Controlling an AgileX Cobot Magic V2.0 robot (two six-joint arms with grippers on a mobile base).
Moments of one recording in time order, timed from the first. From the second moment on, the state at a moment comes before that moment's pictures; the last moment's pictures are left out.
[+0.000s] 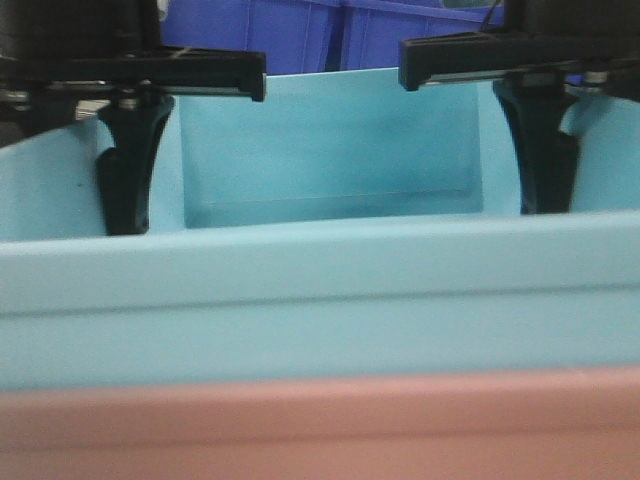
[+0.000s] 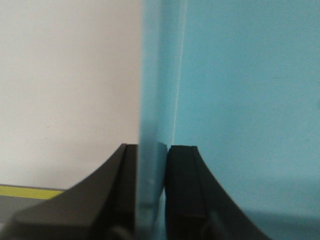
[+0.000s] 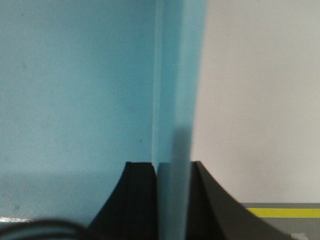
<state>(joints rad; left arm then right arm) -0.79 1.59 -1.32 0.04 1.26 -0.77 0.67 1.51 -1.24 -0.04 1.21 0.67</state>
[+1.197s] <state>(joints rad) -0.88 1.39 -1.14 0.02 1.26 -0.89 0.87 1.39 -1.15 -0.09 1.21 0.86</state>
